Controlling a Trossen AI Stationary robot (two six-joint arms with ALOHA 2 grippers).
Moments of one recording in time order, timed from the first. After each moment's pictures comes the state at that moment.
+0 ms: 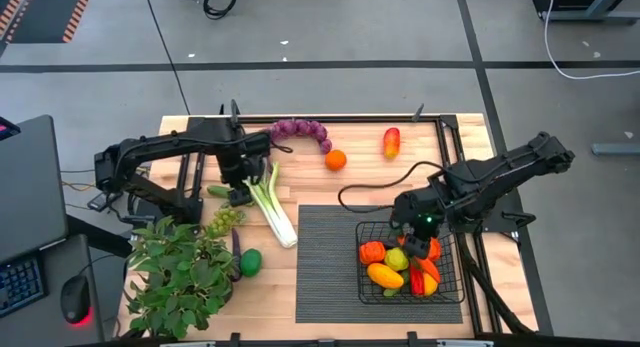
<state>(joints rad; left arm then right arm) 0.32 1.42 1.26 -1.45 0.23 -0.03 0.33 1.25 1.20 -1.09 -0.41 1.00</state>
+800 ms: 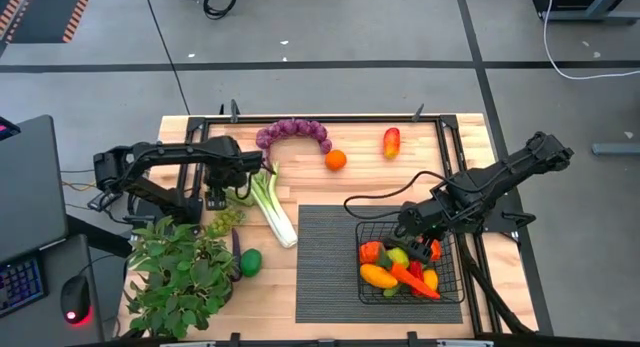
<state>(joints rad) 0.38 1.42 0.89 -1.41 -0.15 0.21 0.43 1.25 1.16 -1.18 -0.25 1.10</state>
